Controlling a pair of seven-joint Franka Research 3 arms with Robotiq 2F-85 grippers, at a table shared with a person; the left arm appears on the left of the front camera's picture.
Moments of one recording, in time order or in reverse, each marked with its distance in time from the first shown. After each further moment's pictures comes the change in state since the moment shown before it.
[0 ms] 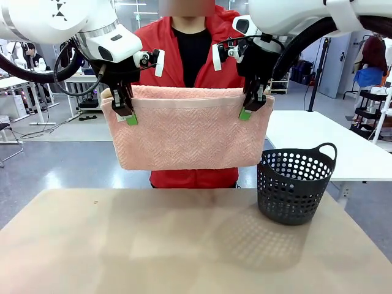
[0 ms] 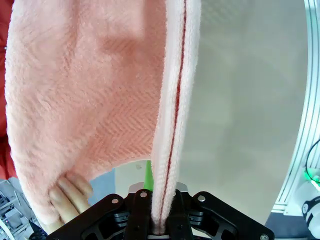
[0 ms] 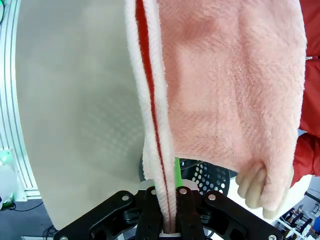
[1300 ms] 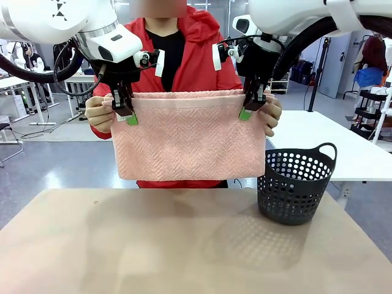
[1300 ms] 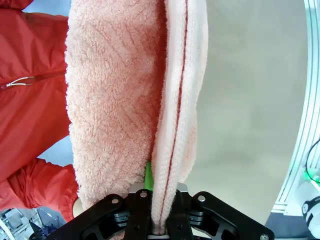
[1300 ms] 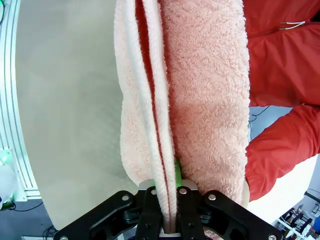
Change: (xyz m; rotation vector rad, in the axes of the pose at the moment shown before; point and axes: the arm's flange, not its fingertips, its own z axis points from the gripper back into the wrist) left arm 0.000 0.000 0.000 0.000 0.000 -0.001; right arm 0.000 0.000 0.000 -0.001 0.000 0.000
